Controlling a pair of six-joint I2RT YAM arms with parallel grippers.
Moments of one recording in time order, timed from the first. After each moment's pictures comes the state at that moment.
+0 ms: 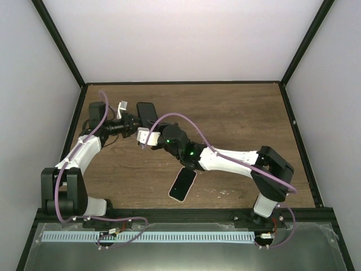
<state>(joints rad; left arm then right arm) -0.01 1.38 0.86 -0.09 1.08 -0.84 1.05 1.69 1.15 0.37 0.27 -0.88</state>
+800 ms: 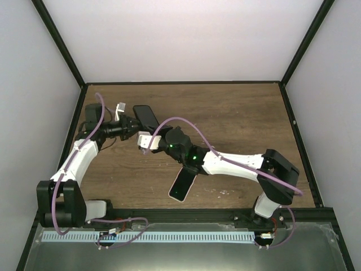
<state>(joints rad) 0.00 1.27 0.86 -0.20 1.08 -0.81 1.09 1.64 1.08 0.46 0.29 -0.93</state>
